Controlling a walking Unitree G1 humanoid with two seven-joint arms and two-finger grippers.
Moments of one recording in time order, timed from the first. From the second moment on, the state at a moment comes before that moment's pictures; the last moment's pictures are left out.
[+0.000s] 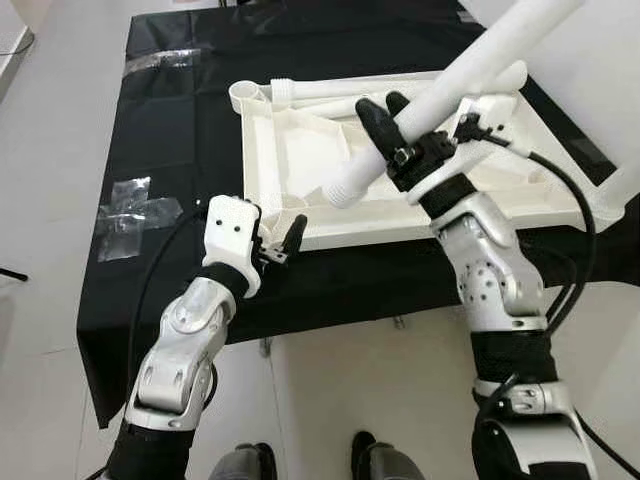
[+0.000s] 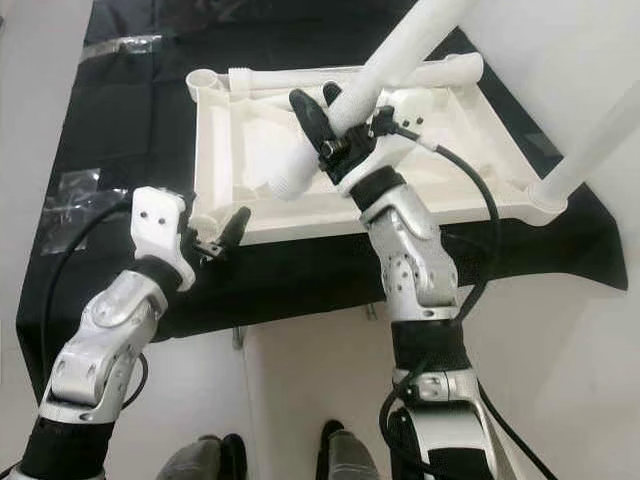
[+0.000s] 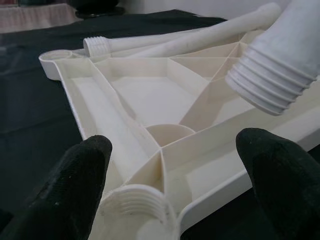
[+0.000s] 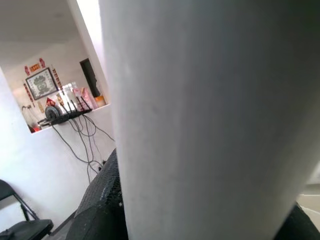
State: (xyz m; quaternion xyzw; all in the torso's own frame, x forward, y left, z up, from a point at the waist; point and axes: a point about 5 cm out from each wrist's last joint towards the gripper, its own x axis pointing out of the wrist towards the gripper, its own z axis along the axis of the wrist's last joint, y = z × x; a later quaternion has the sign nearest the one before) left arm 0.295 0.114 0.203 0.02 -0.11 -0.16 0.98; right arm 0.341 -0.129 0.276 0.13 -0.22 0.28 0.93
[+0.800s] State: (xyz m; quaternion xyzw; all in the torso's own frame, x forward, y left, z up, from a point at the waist) left arm 0.275 0.105 0.162 0.05 -0.05 -0.21 0.98; right arm 0.341 -0.122 0.274 0.07 -0.20 0.29 0.93
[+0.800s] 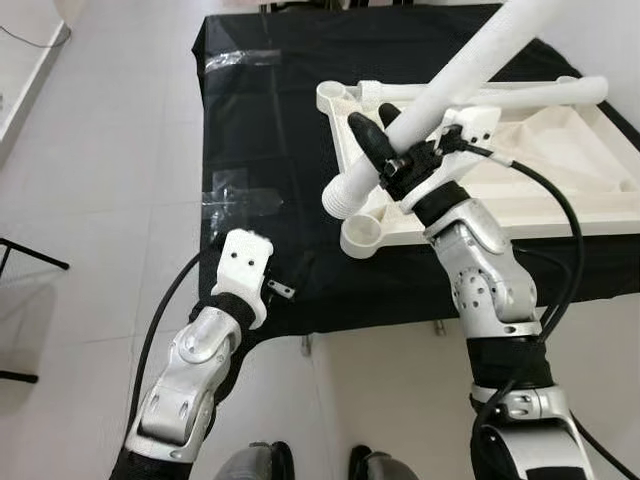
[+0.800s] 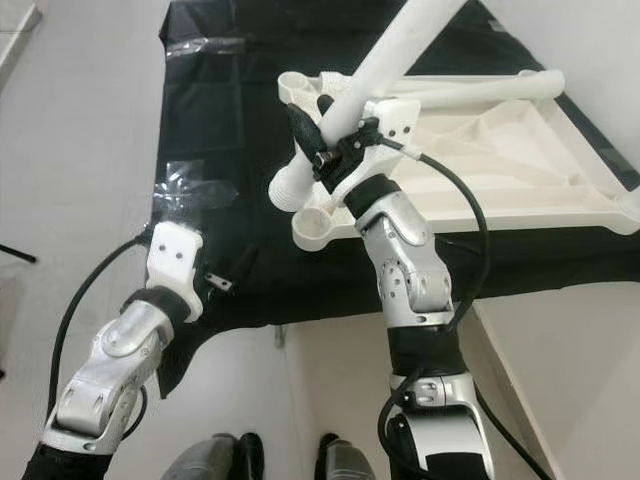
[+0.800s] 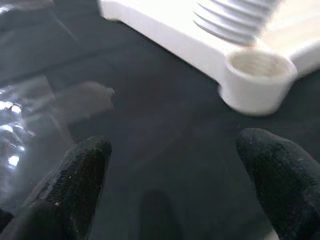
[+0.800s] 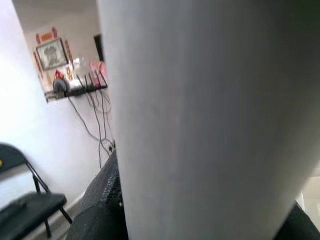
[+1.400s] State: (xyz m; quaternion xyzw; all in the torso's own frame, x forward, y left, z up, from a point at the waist) left arm 0.272 0.102 0.158 0.02 -0.05 -0.21 0.98; right arm 0.340 -0.115 0.273 0.06 -0.21 0.31 0.93
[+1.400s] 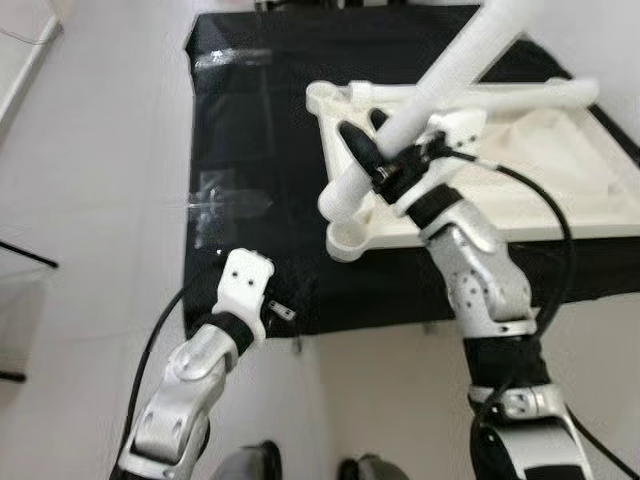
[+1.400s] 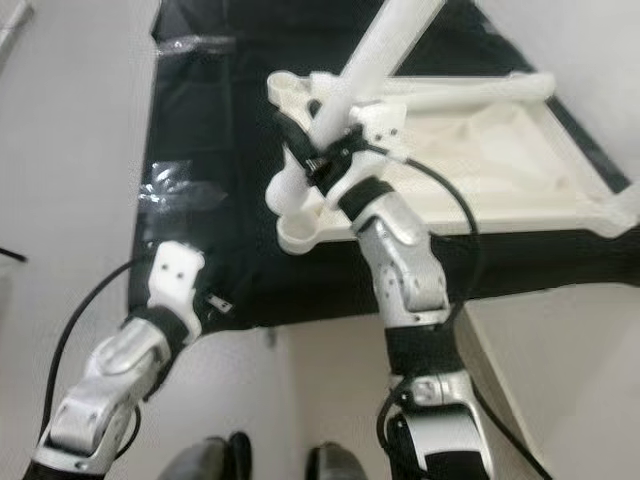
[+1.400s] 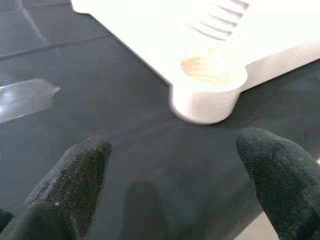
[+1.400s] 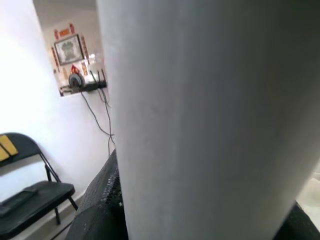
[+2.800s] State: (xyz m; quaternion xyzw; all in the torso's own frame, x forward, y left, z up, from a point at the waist) left arm 0.247 0.088 0.237 -0.02 -0.17 -0.37 0.91; right arm 0.344 -0.111 0.285 -0.12 -0.15 0.51 0.84
